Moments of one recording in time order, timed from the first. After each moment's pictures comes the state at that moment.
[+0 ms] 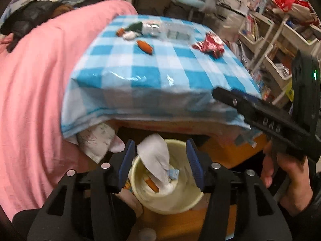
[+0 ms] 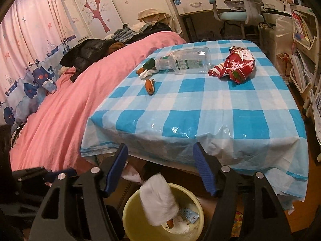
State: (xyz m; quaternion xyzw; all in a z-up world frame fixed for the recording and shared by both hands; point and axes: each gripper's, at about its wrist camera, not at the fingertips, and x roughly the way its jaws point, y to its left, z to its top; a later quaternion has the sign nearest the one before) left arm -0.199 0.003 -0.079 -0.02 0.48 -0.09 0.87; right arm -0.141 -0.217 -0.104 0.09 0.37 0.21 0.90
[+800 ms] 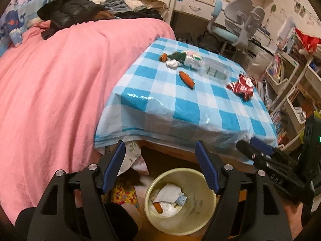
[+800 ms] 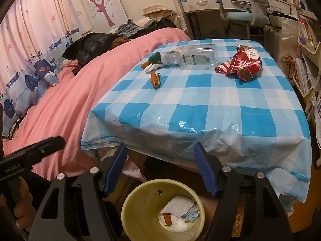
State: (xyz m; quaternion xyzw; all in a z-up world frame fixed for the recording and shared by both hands) left arm -0.194 0.050 -0.058 -0.10 0.41 0.01 0.91; right arm -0.146 -0.203 -0.106 0.07 0.38 0.22 0.90
